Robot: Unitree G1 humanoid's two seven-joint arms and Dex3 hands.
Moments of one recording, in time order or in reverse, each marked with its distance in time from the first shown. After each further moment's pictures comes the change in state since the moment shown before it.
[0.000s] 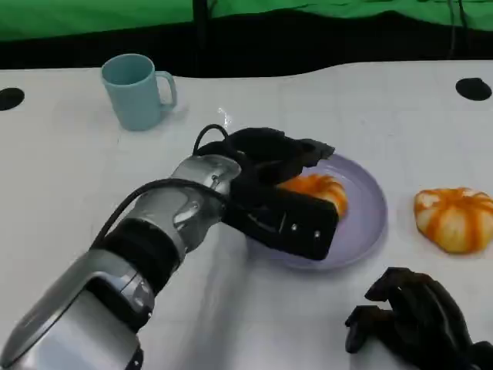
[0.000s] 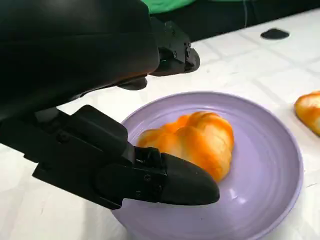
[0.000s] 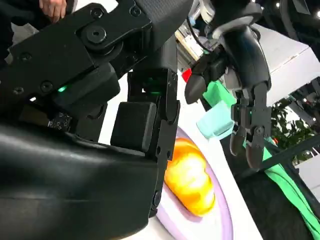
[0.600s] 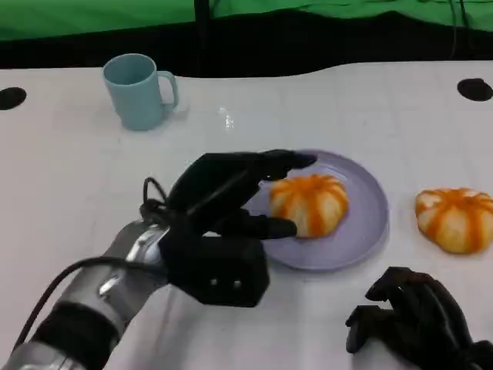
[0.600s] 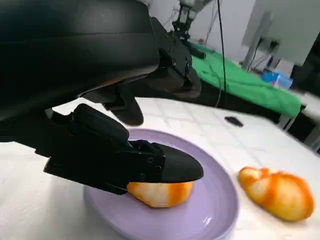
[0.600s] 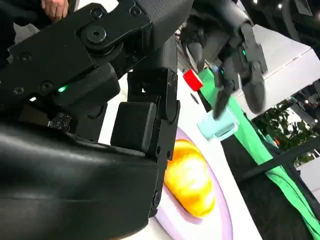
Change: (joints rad) left arm 0.367 0.119 0.222 -0.283 -0.207 -0.312 0.238; right arm -0.002 -0.005 0.003 -0.002 0.001 0.007 0.002
